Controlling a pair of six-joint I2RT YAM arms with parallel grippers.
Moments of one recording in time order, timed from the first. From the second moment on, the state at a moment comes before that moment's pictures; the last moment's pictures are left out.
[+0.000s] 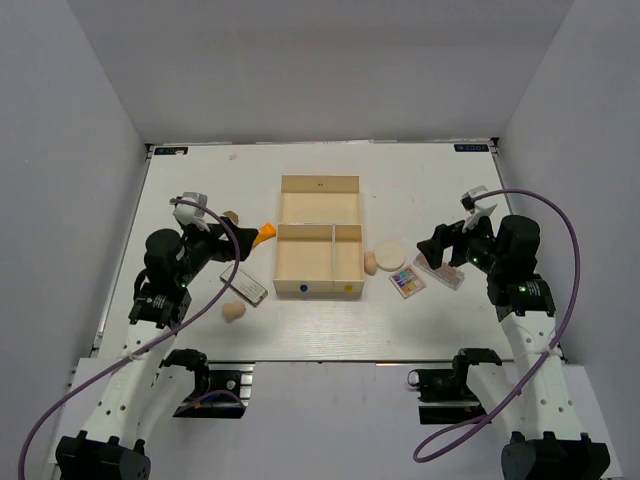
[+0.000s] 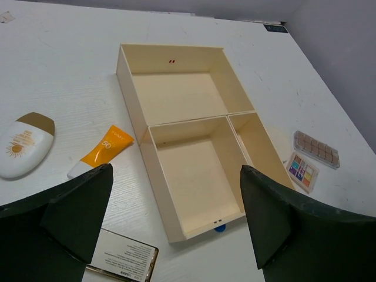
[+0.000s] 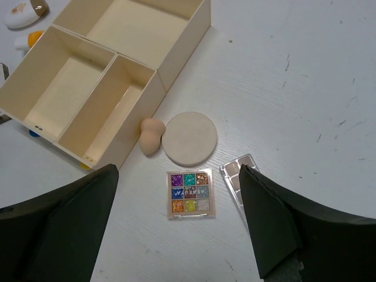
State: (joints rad) left arm -0.16 0.69 0.61 -0.07 0.31 -0.31; right arm 0.02 0.73 0.75 -0.41 -0.53 -0.10
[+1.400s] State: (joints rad) left arm -0.16 1.70 1.19 -0.41 -0.21 -0.15; right arm 0.06 0.68 0.66 -0.47 -0.61 -0.40
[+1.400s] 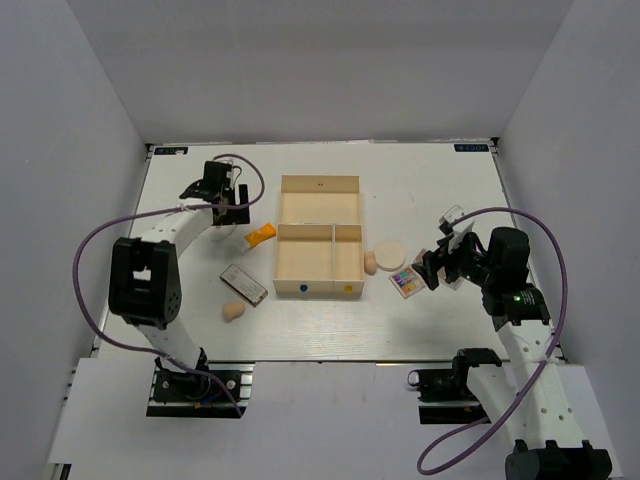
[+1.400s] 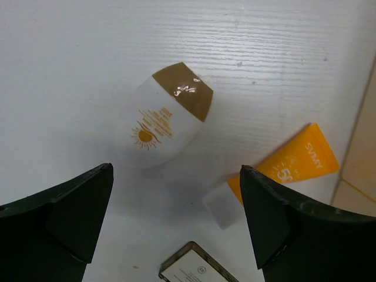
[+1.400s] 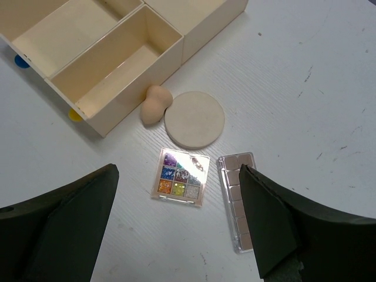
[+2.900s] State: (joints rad) left arm -0.07 1.88 1.39 -0.53 0.04 -0.09; right arm 0.13 0.64 0.66 -0.47 -0.54 -0.38
